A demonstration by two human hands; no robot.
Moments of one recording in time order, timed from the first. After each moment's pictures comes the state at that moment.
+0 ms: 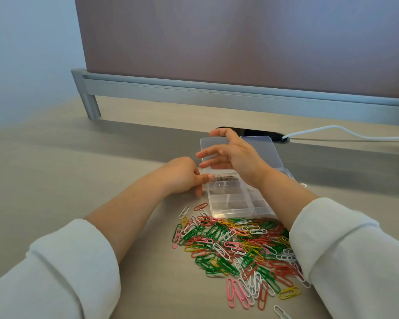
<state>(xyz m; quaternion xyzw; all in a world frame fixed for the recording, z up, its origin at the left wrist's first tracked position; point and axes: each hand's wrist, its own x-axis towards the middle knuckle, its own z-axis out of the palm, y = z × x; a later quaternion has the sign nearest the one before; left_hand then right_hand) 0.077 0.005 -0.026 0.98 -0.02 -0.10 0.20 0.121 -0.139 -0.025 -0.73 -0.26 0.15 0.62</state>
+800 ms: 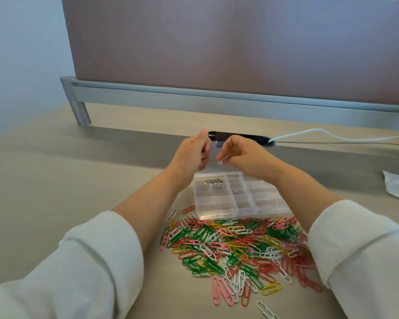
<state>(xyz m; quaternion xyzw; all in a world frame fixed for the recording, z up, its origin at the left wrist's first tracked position) 0.099 -0.035 -0.019 0.69 -0.04 0.06 0.72 0.126 -0.182 -0.007 -0.86 -0.24 0.09 0.45</state>
